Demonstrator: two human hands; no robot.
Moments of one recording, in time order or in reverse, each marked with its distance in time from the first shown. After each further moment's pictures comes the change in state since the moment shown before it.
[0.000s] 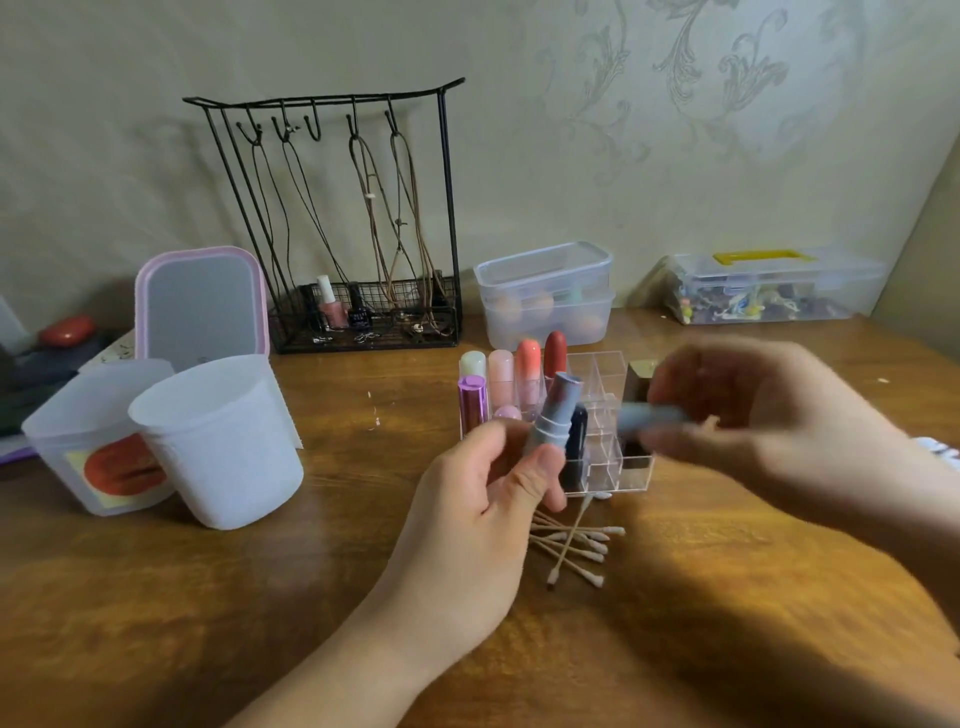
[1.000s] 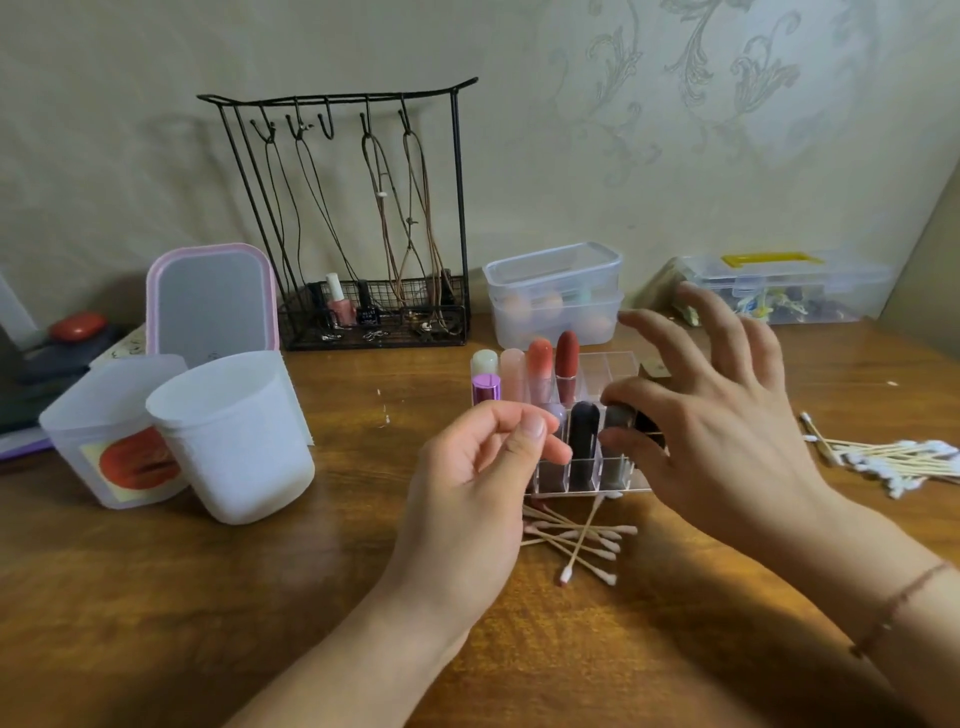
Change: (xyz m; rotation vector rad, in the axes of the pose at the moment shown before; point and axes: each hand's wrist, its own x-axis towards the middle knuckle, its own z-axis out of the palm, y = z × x) left_hand 0.001 0.007 -0.002 -0.235 0.121 -0.084; right_hand 0.018 0.033 0.041 -1.004 0.263 -0.240
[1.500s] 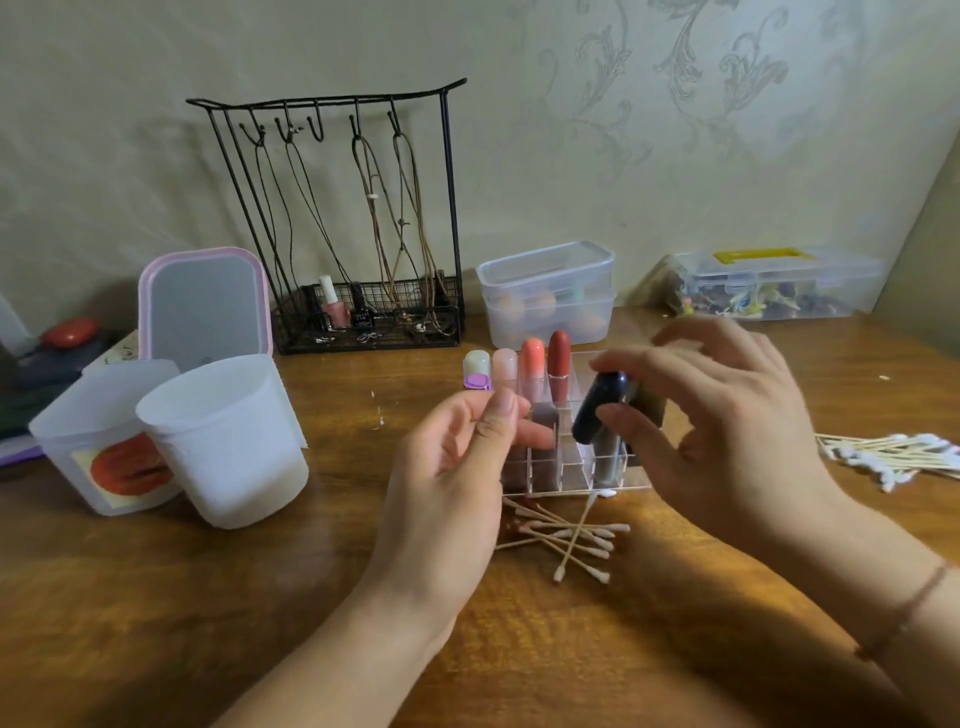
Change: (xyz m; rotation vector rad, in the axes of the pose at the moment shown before) left_hand 0.001 0.008 -0.001 -0.095 0.025 -0.030; right_hand -0.003 -0.002 -0.011 0.281 0.286 -0.055
